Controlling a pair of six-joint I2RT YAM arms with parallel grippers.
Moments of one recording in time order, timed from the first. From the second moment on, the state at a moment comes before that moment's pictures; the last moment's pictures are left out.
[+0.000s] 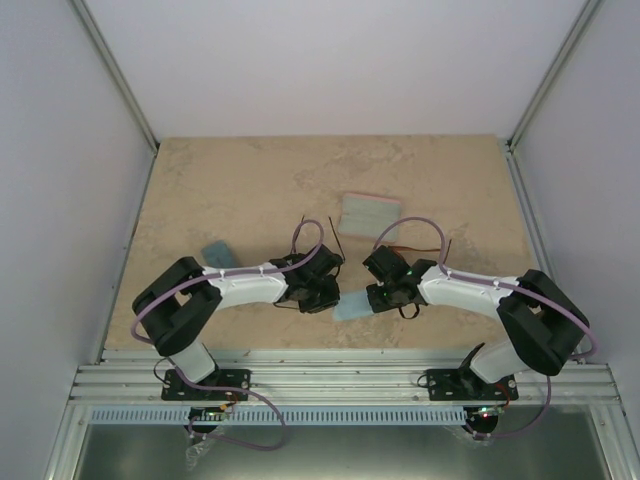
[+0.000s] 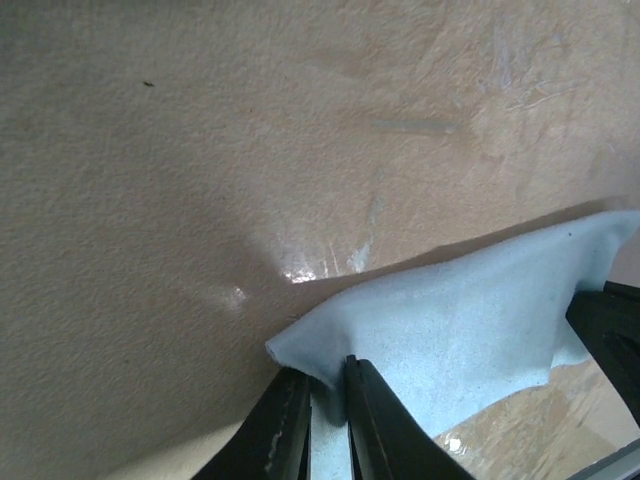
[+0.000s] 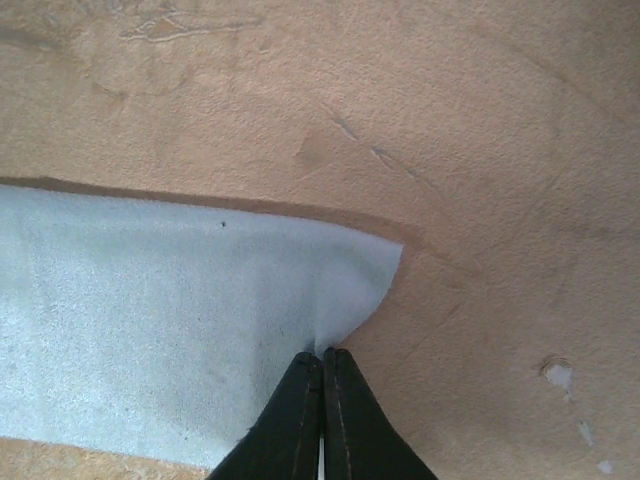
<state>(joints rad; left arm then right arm) -0.89 1.65 0.81 -0.26 0.19 -1.12 0.81 1.49 0.71 -0.48 0.07 0.50</state>
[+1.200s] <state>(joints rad) -0.69 1.79 1.30 -0.38 0.23 -0.75 0.57 1.44 0.95 -0.49 0.11 0.51</state>
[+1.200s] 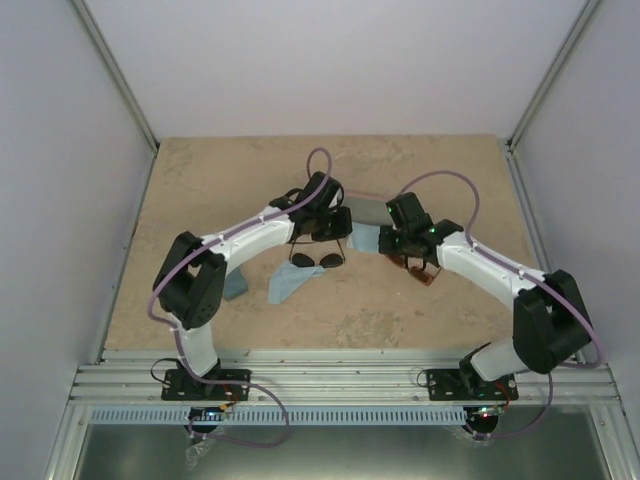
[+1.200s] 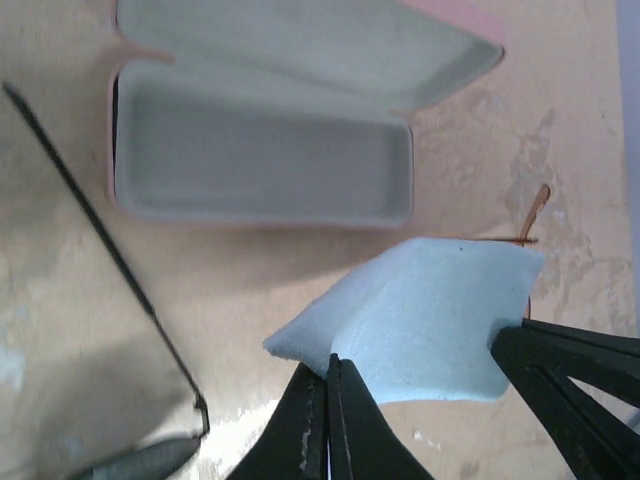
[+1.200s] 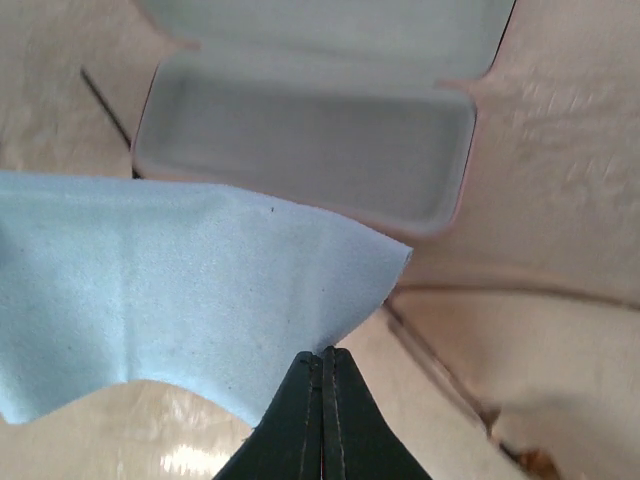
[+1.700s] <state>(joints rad) -0.60 2.14 1.71 -0.55 0.34 -0.54 0.47 1.71 1.10 -0.43 0.10 0.49</state>
